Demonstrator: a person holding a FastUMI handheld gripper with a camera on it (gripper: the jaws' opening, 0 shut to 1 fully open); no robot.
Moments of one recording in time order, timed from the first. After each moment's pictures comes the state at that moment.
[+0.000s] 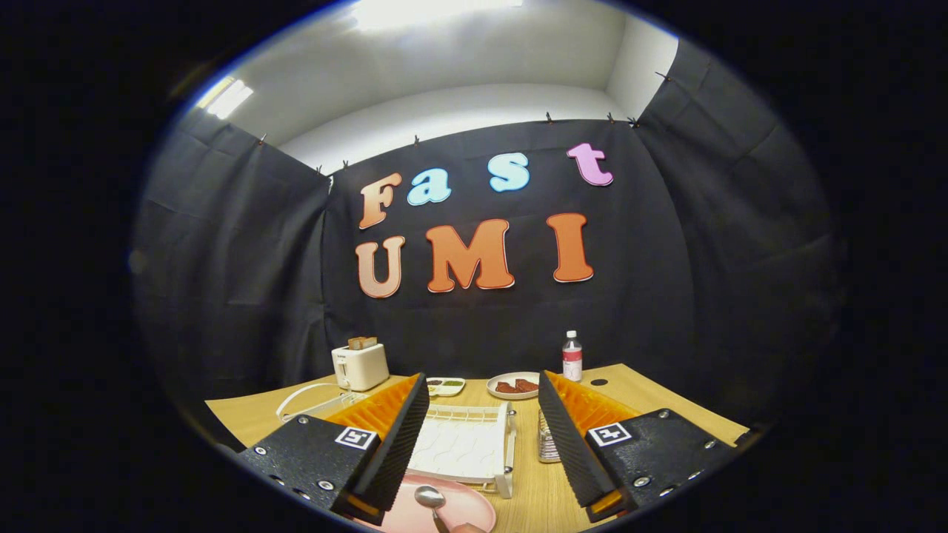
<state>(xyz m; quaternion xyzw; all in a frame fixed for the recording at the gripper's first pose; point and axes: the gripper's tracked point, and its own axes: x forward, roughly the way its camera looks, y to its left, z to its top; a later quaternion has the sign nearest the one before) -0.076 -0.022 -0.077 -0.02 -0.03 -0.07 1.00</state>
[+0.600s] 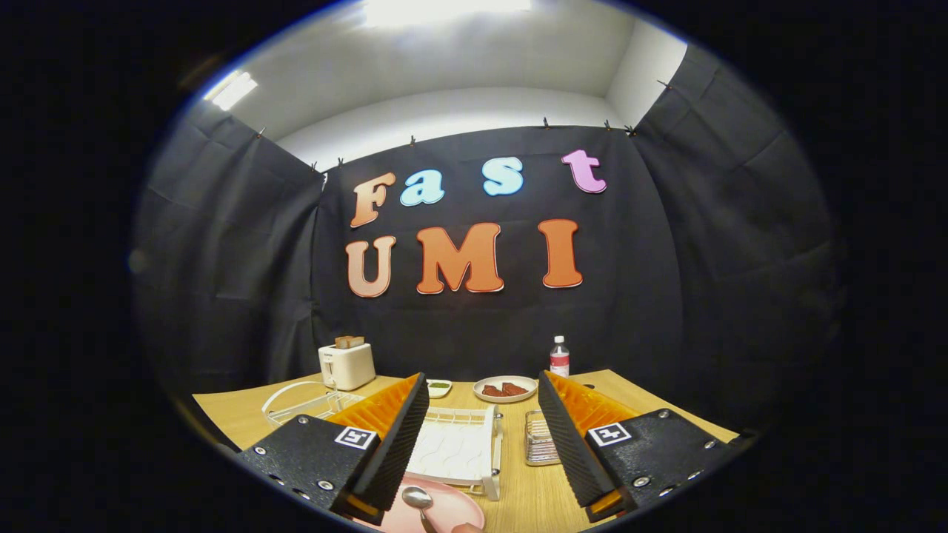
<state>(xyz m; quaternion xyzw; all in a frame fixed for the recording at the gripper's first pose) -0.074 -0.019 -0.076 -0.03 -0.04 -0.08 1.00</state>
